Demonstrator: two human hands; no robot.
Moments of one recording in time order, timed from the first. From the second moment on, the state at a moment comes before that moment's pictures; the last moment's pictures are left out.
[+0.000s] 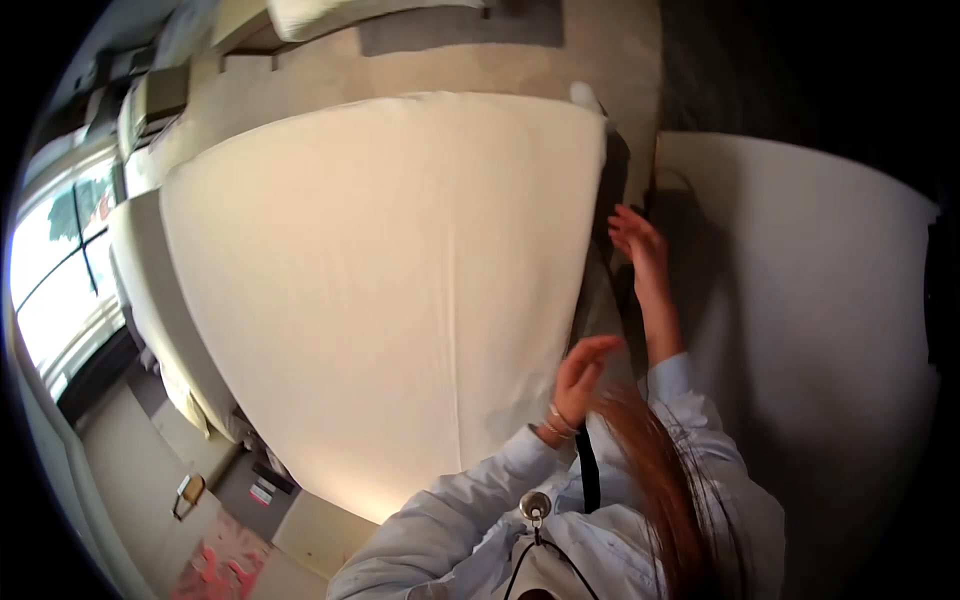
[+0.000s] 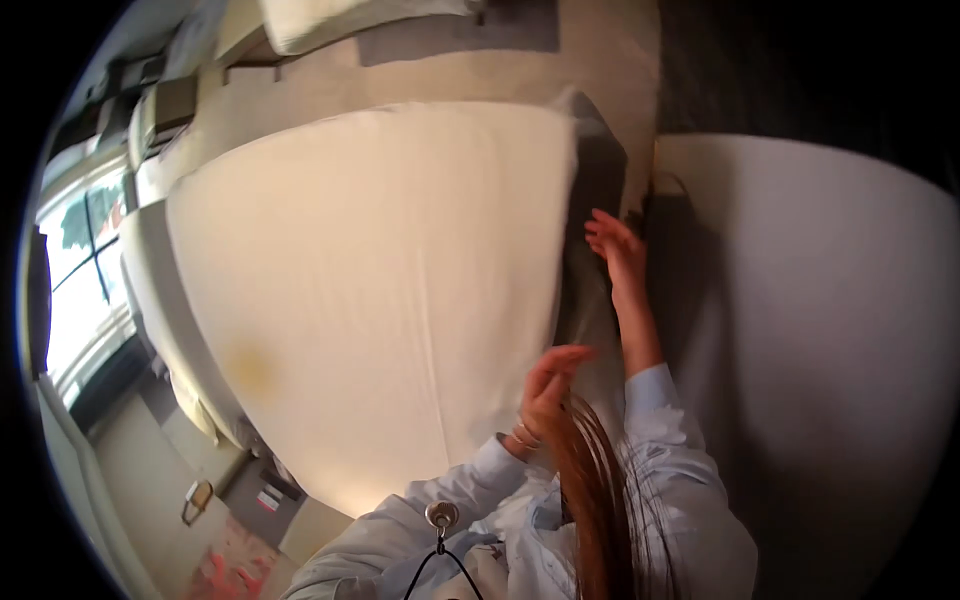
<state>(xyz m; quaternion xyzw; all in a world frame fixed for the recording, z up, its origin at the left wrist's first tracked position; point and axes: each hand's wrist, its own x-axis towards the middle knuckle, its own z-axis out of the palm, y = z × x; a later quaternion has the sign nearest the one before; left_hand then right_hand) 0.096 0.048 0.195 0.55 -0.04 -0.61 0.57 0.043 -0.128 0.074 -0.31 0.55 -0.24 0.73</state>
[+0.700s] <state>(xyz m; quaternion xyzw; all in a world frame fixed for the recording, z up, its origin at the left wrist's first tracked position) 0.148 0.207 0.303 0.80 0.11 -0.15 0.58 0.162 -0.200 0.299 -0.45 0.33 -0.02 0.83</state>
